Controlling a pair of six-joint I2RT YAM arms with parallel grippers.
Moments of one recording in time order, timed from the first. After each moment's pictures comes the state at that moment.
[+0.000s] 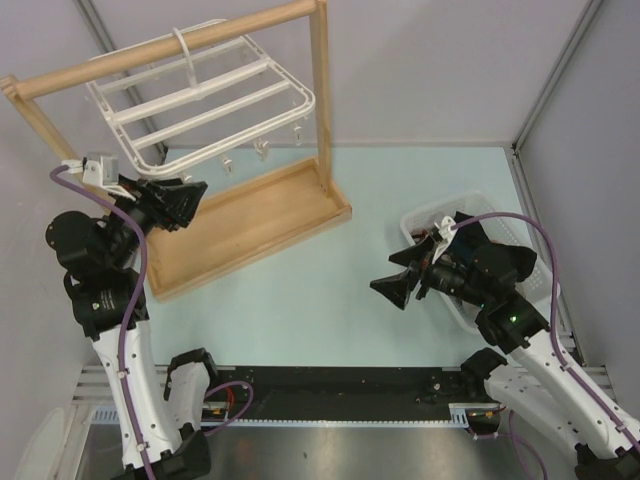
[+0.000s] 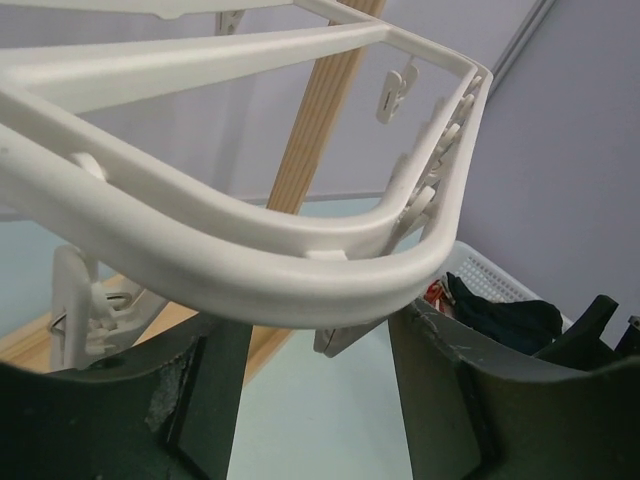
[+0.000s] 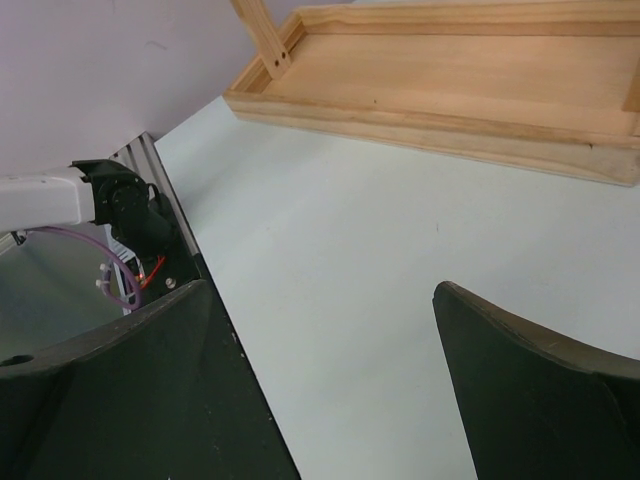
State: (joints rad) left arm 0.35 0.76 1.16 -0.25 0.81 -0.47; right arm 0.56 0.62 0.63 -0.12 -0.52 0.28
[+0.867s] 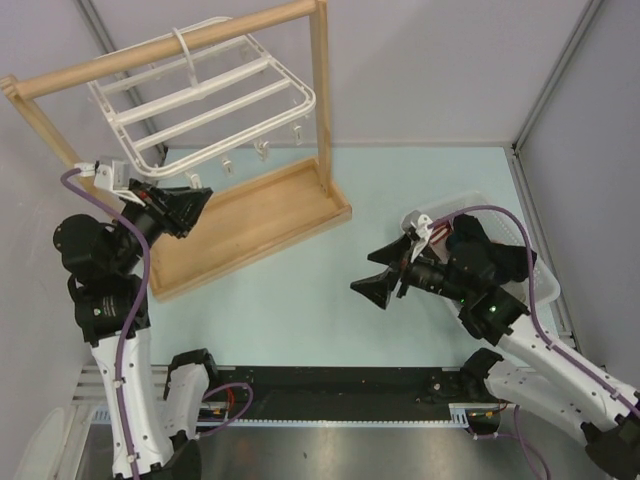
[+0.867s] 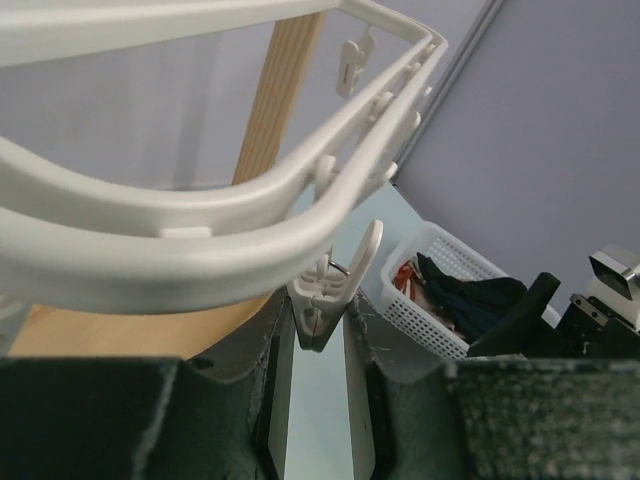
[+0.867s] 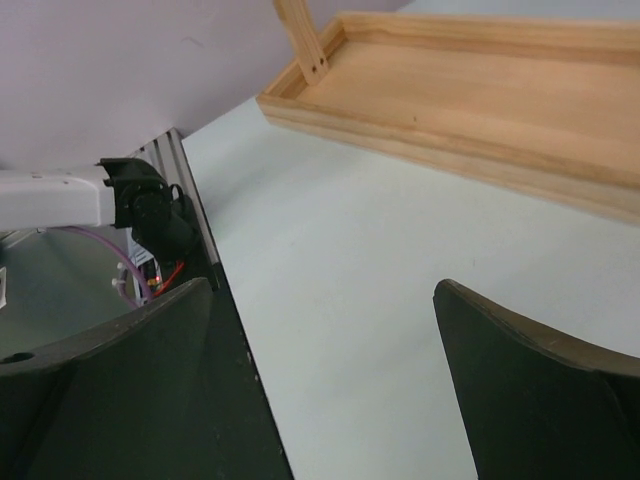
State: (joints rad) left arm 0.26 0.73 1.16 -0.31 0.78 -0.46; right arm 0.70 0.74 0.64 0.03 -0.47 0.29
